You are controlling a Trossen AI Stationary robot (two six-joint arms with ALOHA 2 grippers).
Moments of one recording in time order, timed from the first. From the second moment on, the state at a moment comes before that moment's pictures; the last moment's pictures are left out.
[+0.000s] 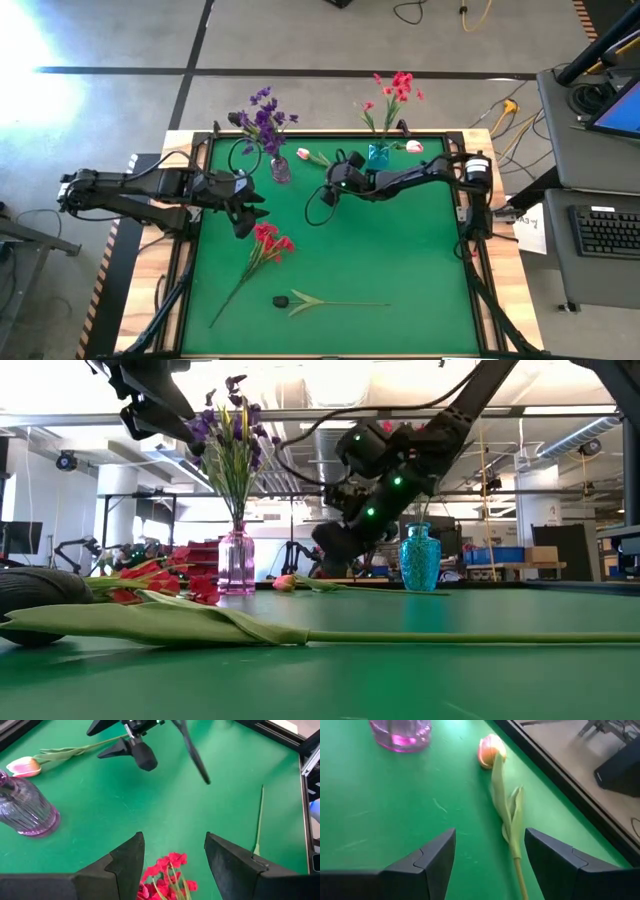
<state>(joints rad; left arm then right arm) -0.03 0.92 0.89 -0.69 -0.12 -0.45 -0.24 1.96 1.07 0.21 0.47 0.02</state>
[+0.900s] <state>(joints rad) -0.03 0.92 0.89 -0.67 -0.15 -0.43 -0.30 2.06 1.08 0.22 0.46 0.09</state>
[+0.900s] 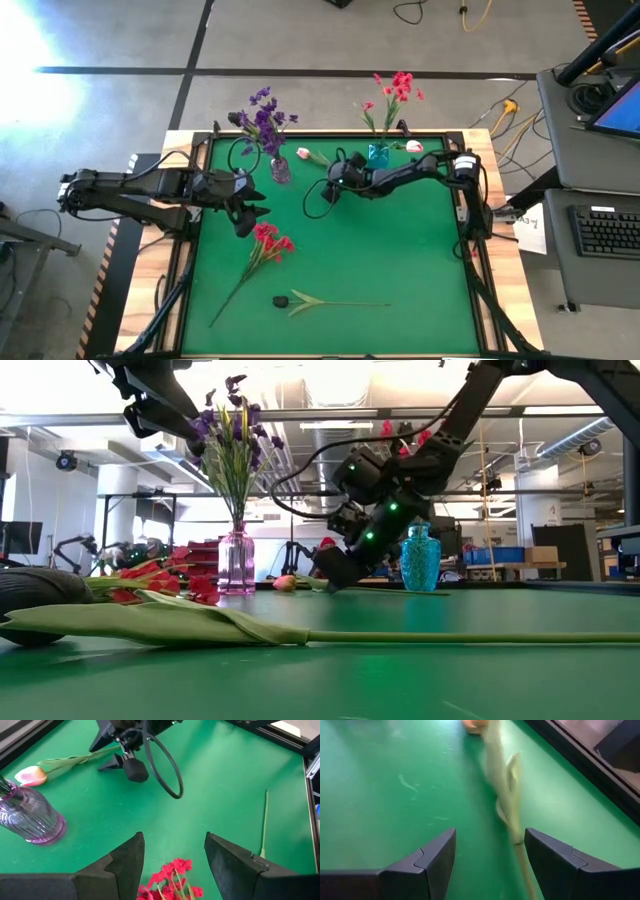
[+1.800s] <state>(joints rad) -0.03 0.92 0.89 -0.67 -0.20 -0.43 -0.30 2.06 1.09 0.21 0.29 0.10</state>
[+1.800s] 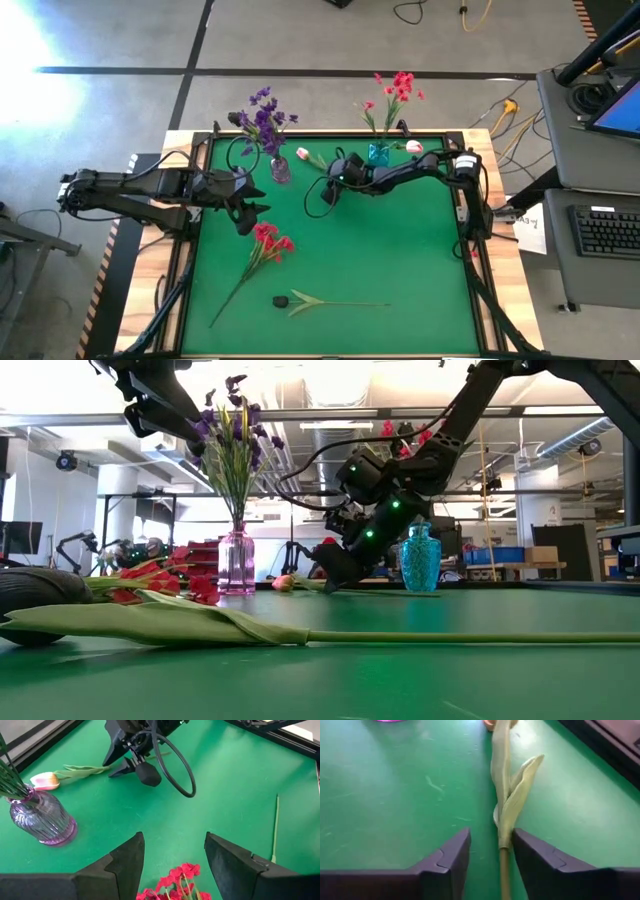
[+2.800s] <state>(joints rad) -0.03 0.92 0.89 -0.65 -0.20 -0.39 -0.12 1.85 1.08 -0.22 0.27 0.17</state>
